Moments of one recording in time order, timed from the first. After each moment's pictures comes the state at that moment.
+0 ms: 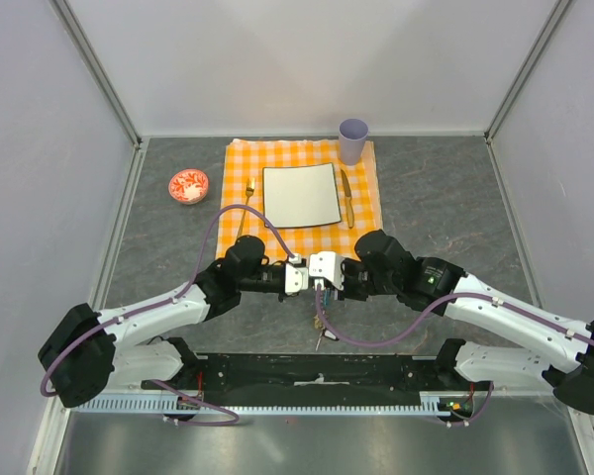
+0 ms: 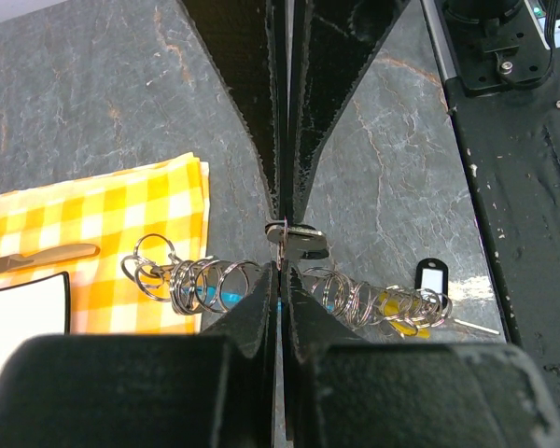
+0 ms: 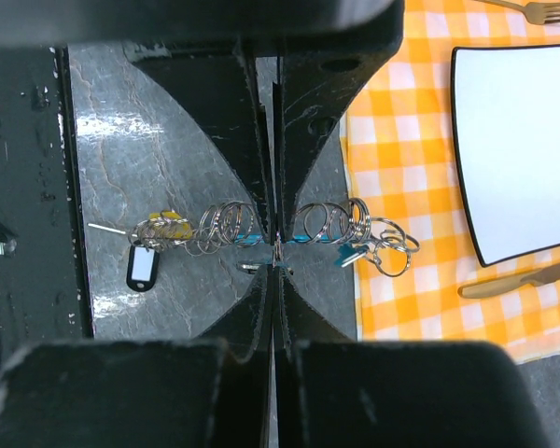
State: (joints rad) left arm -0.84 1.16 0.56 0.27 0.65 0.52; right arm 0.98 1.06 0.92 -0.53 -0.20 -0.52
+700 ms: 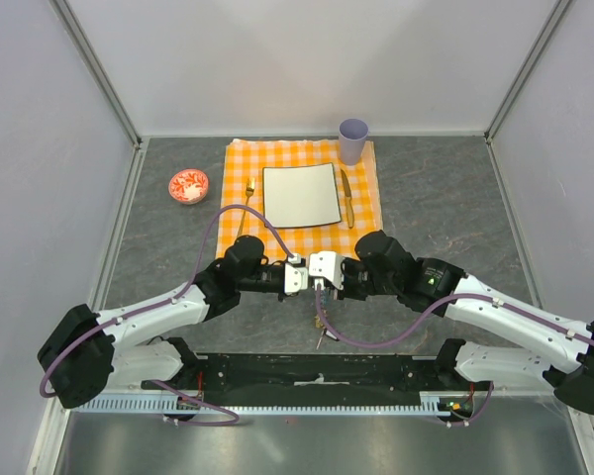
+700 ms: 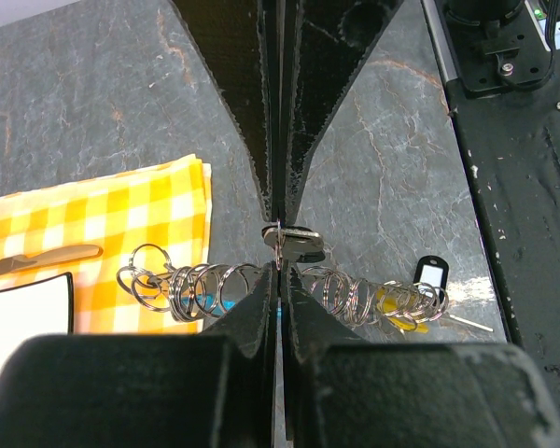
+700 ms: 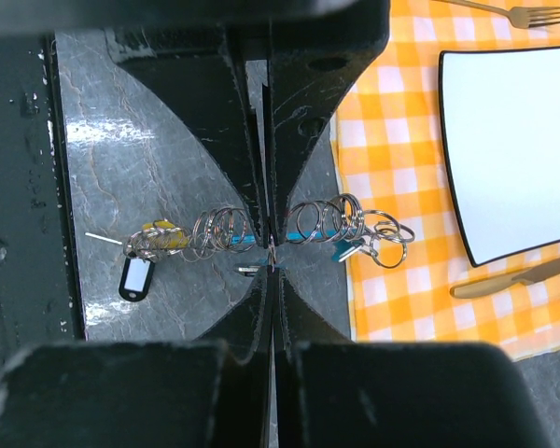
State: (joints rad) left arm -0.84 1.15 0.56 0.27 0.65 0.52; right arm 0.99 1.06 0.92 -0.51 -0.18 -0.52
